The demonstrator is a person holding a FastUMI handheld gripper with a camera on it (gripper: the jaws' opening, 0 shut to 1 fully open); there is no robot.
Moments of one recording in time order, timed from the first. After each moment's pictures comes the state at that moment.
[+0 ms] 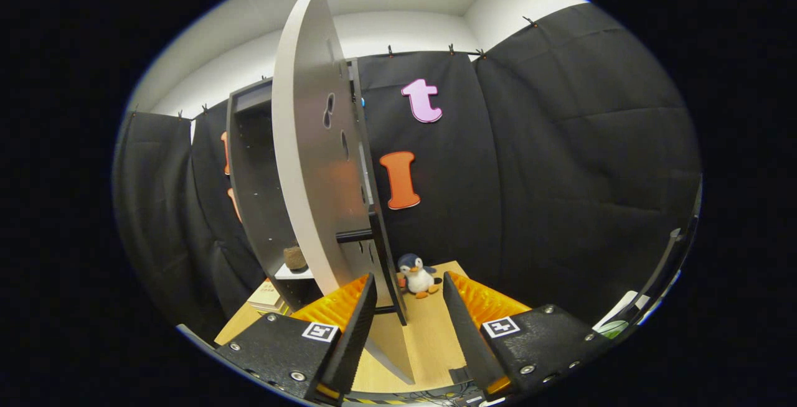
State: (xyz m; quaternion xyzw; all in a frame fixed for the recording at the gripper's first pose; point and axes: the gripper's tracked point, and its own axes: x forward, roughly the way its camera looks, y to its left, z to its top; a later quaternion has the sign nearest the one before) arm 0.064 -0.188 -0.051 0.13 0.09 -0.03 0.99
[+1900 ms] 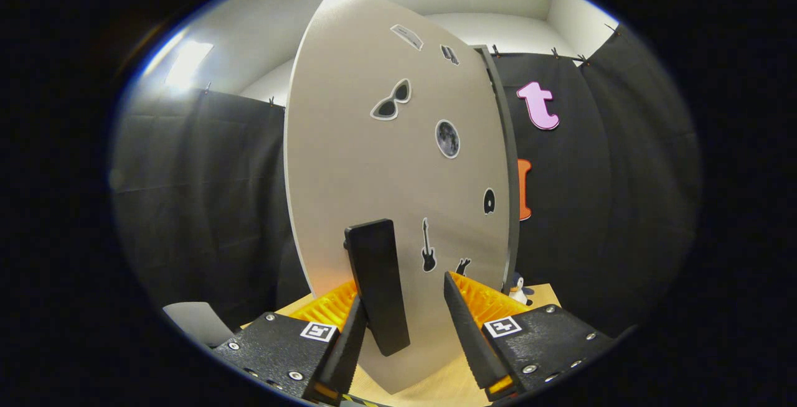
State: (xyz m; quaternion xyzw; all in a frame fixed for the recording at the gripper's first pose) arm 0.110 -0.031 -0.026 0.08 0.04 0.18 0.98
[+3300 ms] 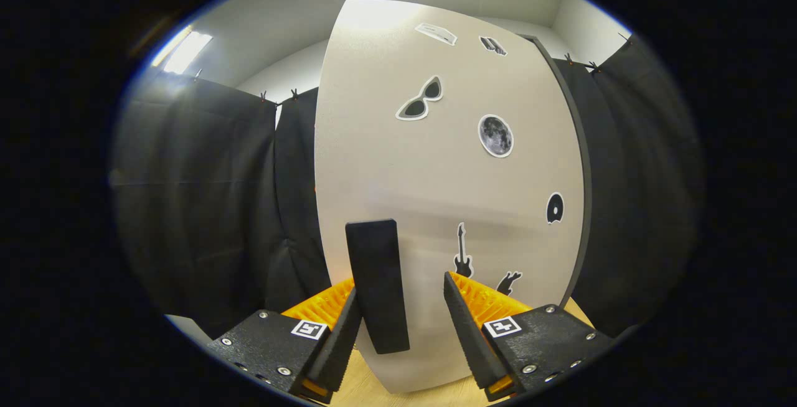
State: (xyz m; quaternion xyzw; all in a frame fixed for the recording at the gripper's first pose) arm 0.194 0.086 -0.020 0.08 0.02 0.15 0.98
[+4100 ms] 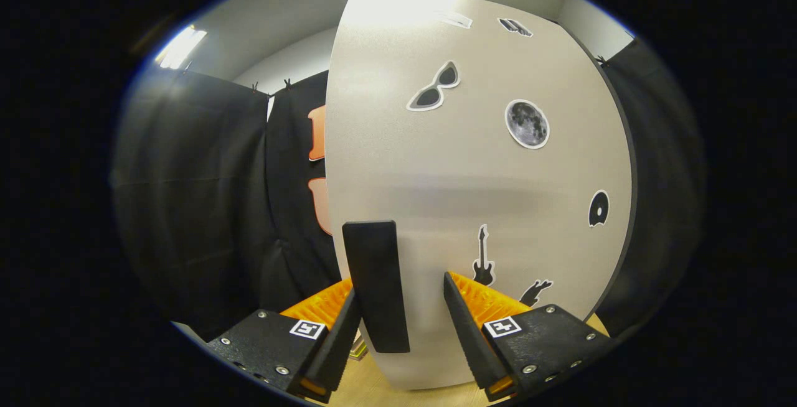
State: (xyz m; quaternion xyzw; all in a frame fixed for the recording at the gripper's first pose) arm 0.248 0.122 -0.019 0.07 0.04 0.14 0.99
